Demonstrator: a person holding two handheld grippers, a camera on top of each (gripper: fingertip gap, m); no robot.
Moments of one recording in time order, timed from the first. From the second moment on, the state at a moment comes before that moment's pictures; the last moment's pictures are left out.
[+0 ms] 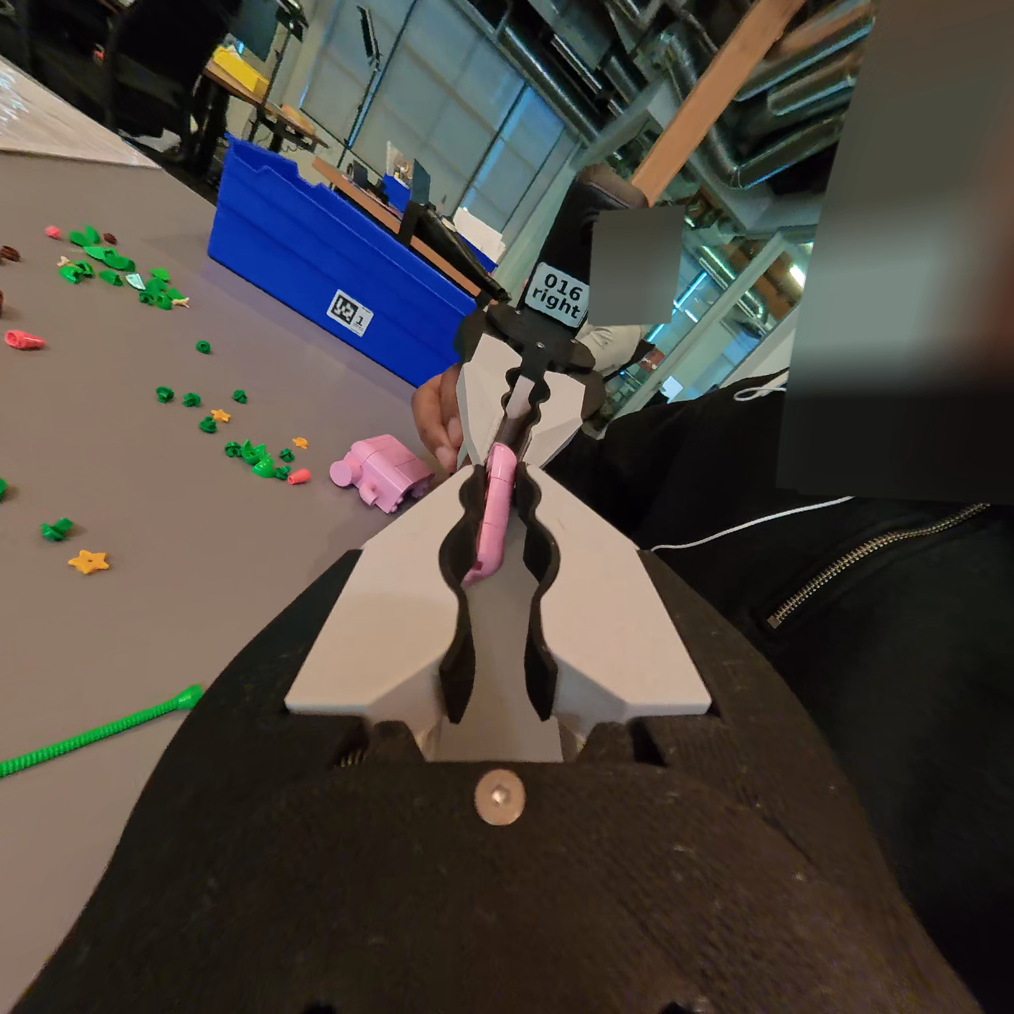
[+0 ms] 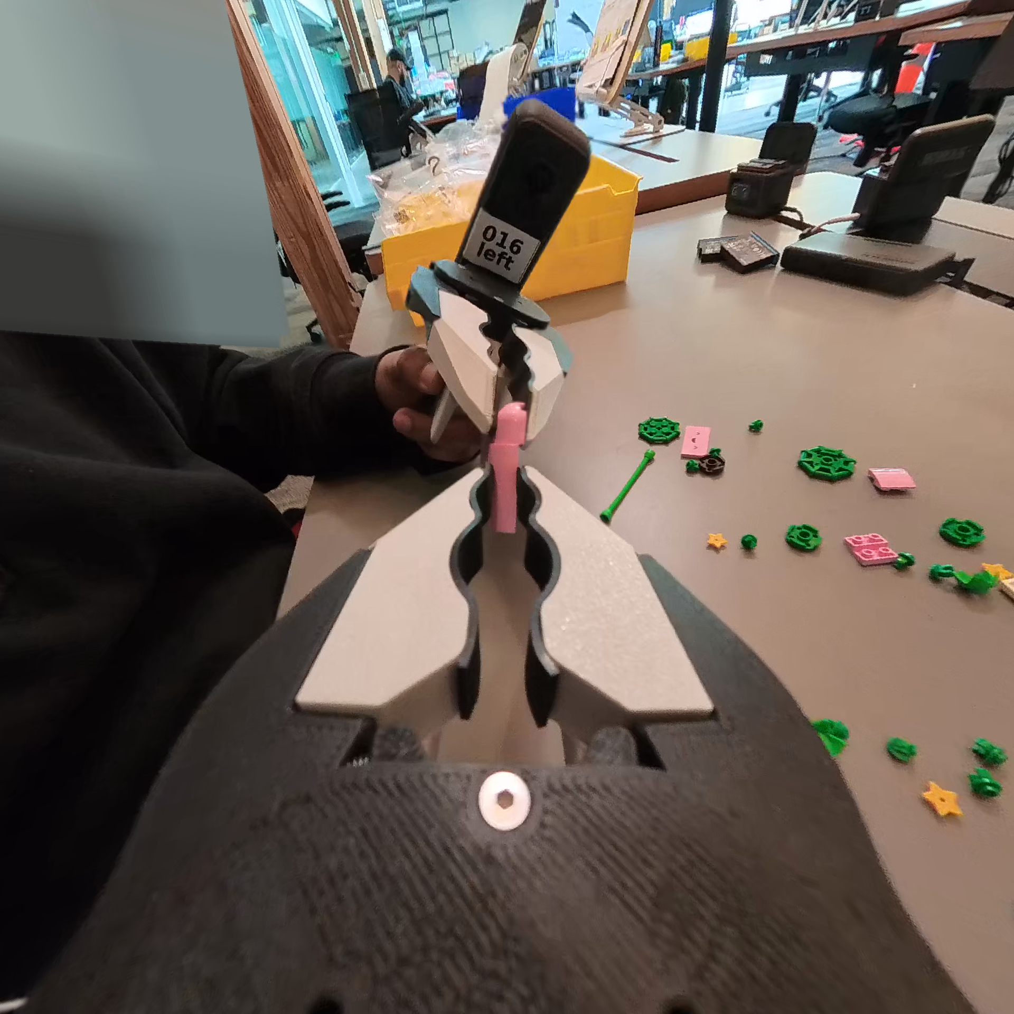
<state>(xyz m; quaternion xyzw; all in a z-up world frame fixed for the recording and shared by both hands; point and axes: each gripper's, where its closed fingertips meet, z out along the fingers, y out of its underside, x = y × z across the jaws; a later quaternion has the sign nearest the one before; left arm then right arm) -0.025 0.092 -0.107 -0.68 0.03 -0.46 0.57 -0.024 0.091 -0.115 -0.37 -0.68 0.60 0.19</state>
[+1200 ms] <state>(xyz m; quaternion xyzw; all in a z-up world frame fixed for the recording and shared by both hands) -0.033 0.100 -0.104 -0.69 0.01 -0.41 0.60 -0.026 0.090 -0.117 -0.40 -0.65 0.63 0.14</state>
